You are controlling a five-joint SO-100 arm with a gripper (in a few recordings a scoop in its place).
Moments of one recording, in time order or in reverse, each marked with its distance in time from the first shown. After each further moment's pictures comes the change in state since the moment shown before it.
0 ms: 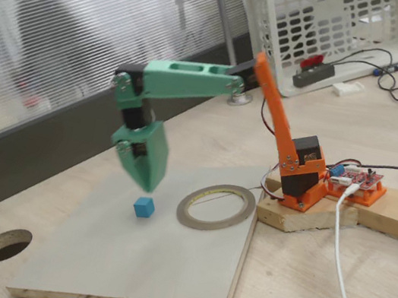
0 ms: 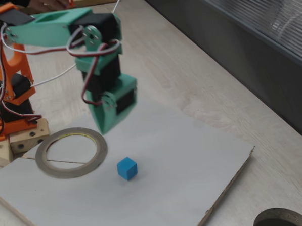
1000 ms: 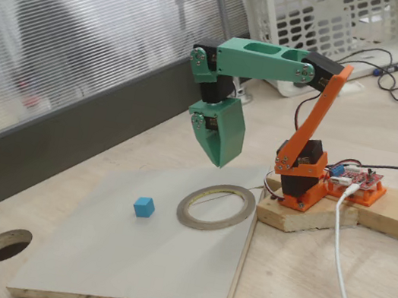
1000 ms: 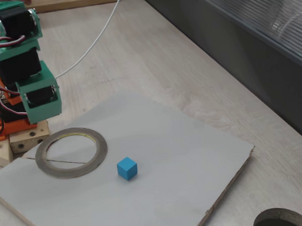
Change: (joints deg) arm 19.3 48.6 48.6 0.4 0.0
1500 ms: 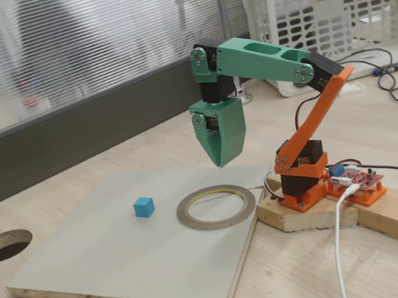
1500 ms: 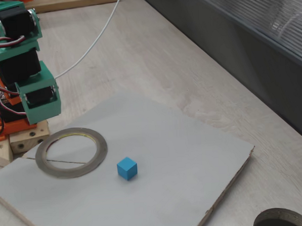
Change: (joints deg) arm 2.5 0.0 0.0 0.2 -1.1
